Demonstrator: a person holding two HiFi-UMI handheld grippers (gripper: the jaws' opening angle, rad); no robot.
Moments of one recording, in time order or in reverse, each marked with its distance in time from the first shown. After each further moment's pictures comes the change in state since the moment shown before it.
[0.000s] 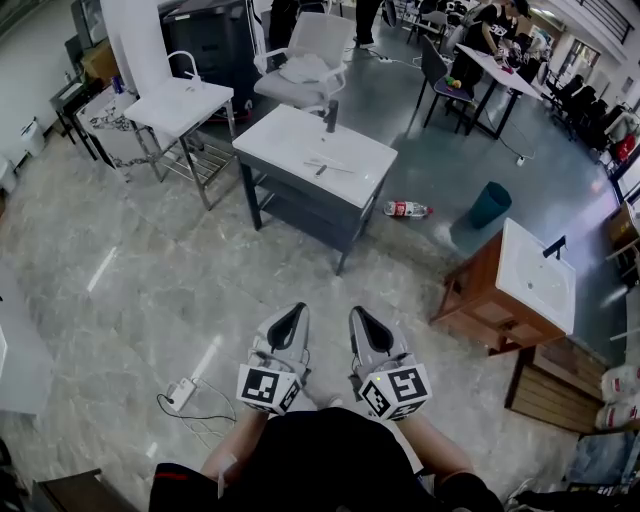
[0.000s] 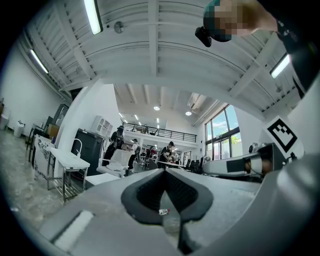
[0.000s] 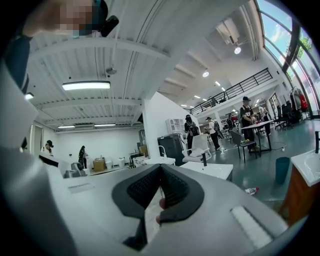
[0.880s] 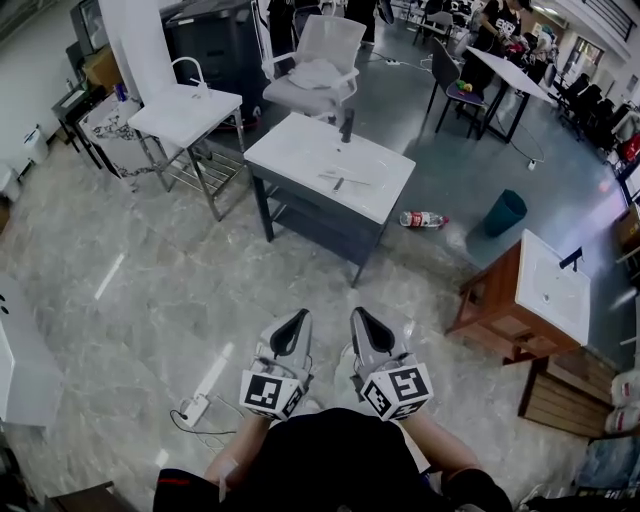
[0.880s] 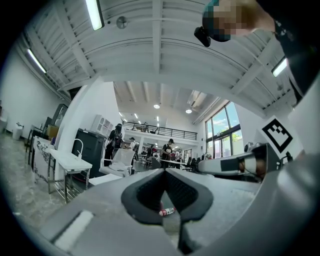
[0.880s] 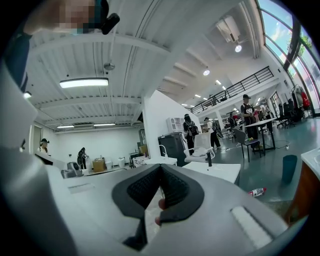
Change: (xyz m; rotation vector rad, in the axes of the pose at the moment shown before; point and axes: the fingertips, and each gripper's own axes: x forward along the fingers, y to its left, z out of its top) left arm 0.029 0.080 -0.004 0.020 0.032 0.002; right arm 0.094 0.006 -0.011 0.006 0.008 0.007
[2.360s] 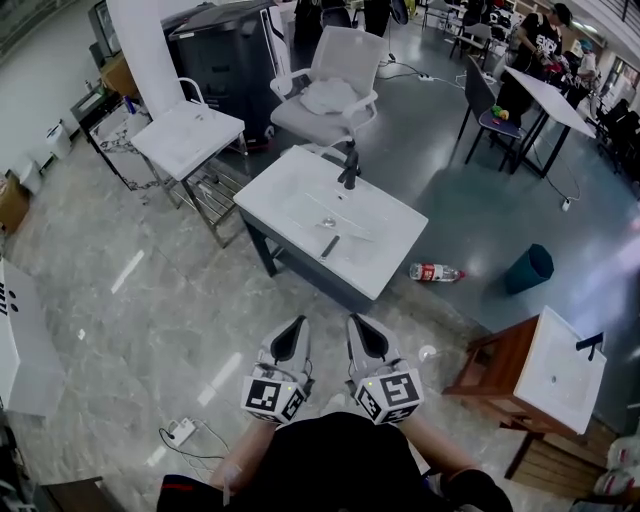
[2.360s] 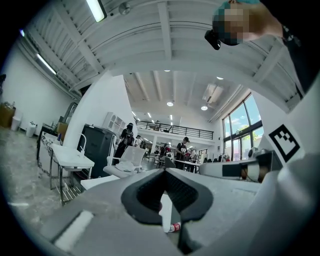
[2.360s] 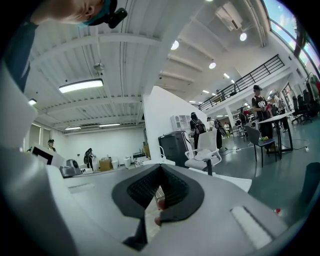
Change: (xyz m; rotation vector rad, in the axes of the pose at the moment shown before) left arm 0.277 0.058 -0.014 -0.041 0.002 0.162; right arm 0.190 -0.216 0.047 -0.004 0.023 0.126
